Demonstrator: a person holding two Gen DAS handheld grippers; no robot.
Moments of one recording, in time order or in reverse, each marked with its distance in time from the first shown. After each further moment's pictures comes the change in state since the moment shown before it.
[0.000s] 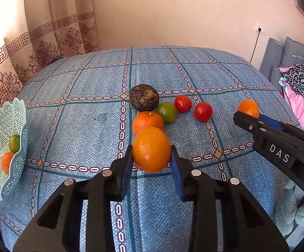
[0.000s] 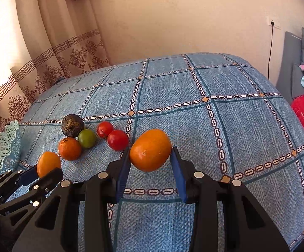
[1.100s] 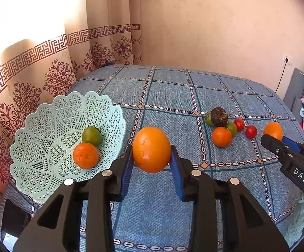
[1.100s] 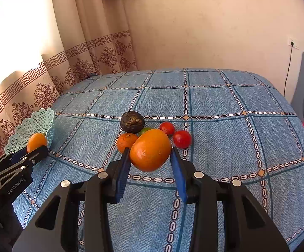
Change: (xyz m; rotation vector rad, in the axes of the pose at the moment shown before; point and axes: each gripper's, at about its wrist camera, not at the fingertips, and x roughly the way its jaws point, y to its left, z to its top) left arm -0.064 0.109 -0.018 -0.157 -0.117 0.154; right arm -0.040 0.084 -0.012 -0.118 -0.044 0.094
